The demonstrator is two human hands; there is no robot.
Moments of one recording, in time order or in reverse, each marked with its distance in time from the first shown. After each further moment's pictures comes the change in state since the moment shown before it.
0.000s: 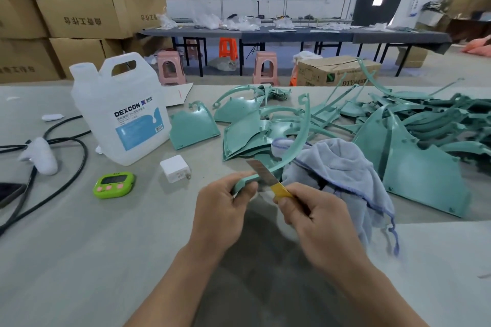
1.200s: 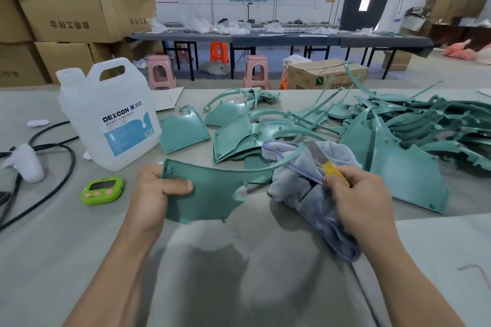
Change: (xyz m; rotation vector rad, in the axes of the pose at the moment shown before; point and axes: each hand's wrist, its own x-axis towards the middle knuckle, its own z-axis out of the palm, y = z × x) left_hand 0.024 -0.006 -0.074 -0.575 0.002 -0.429; right_hand 0.025 0.042 -0.053 -0.204 0.352 0.400
